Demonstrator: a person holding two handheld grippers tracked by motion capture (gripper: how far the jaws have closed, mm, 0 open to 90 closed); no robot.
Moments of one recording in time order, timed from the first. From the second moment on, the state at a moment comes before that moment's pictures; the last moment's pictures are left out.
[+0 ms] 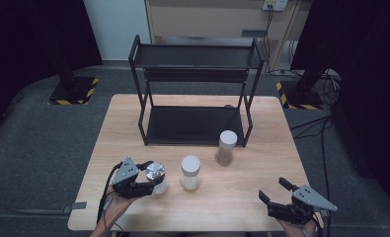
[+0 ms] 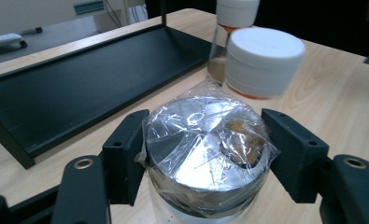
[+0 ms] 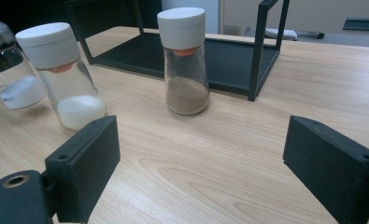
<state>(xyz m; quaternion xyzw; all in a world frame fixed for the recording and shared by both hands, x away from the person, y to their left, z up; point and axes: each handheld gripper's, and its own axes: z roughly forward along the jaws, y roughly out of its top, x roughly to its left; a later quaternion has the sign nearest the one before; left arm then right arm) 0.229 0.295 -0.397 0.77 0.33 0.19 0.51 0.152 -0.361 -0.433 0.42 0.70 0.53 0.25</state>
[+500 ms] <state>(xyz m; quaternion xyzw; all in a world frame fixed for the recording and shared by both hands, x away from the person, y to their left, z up) 0.271 0.285 -0.376 0.75 0.36 0.22 0.51 0.153 -0.363 -0.433 0.42 0.70 0.53 0.24</state>
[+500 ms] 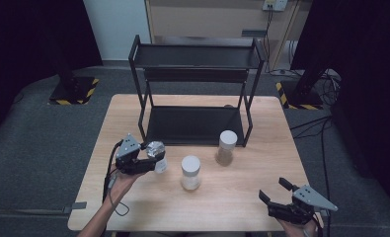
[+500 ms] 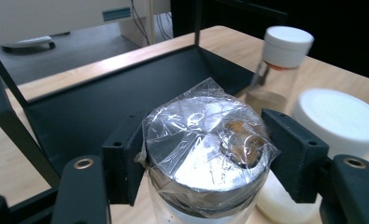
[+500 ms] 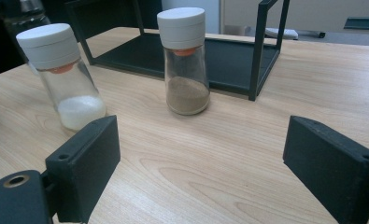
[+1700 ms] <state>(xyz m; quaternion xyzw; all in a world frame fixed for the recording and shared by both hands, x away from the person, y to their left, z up) 0.379 0.217 -0.375 0.71 0.44 0.30 0.46 0.153 -0.366 -0.435 0.42 0.69 0.53 0.24</state>
